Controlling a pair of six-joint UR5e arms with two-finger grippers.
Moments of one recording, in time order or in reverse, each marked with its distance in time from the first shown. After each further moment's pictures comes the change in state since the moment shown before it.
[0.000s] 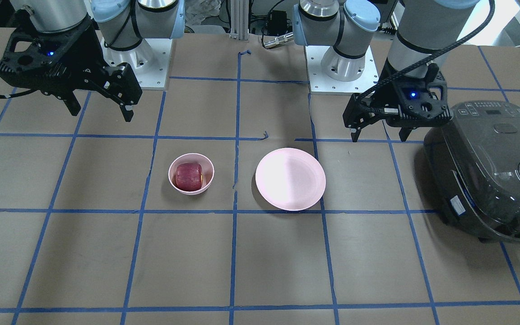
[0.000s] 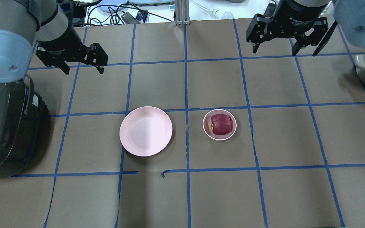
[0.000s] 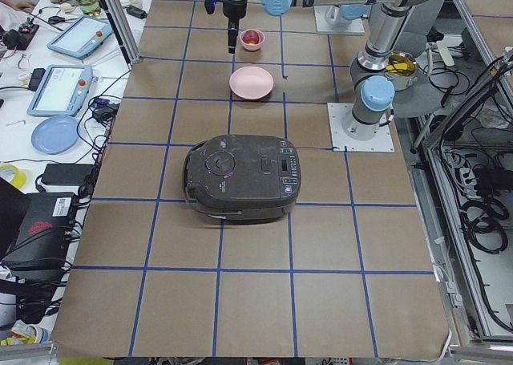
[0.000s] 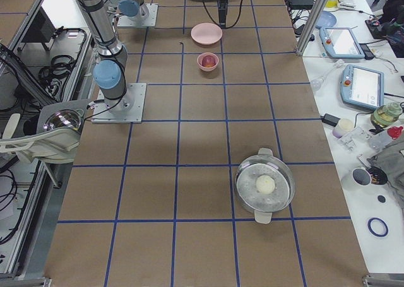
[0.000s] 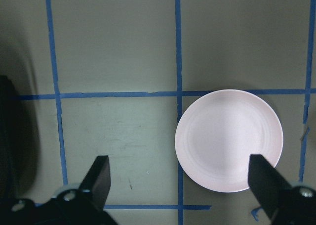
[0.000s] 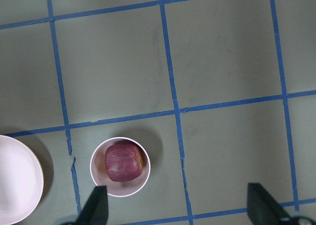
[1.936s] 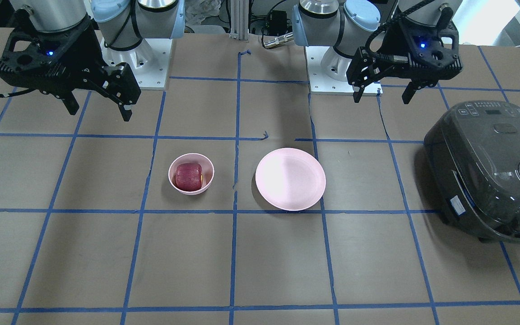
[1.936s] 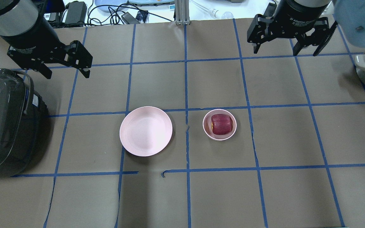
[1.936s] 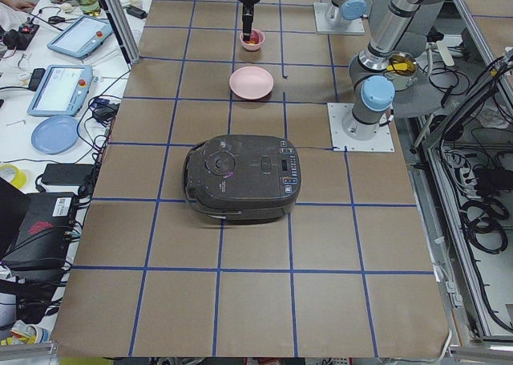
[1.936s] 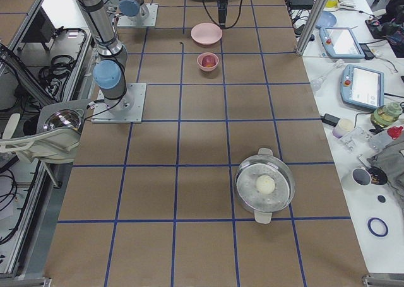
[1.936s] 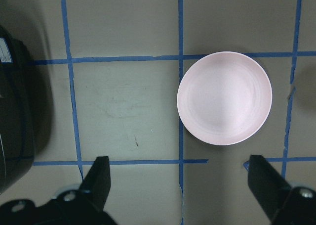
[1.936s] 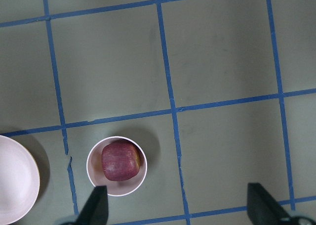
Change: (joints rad) left arm 0.004 0.098 0.030 -0.145 -0.042 0.006; right arm 0.000 -0.001 0.000 0.007 -0.011 0.000
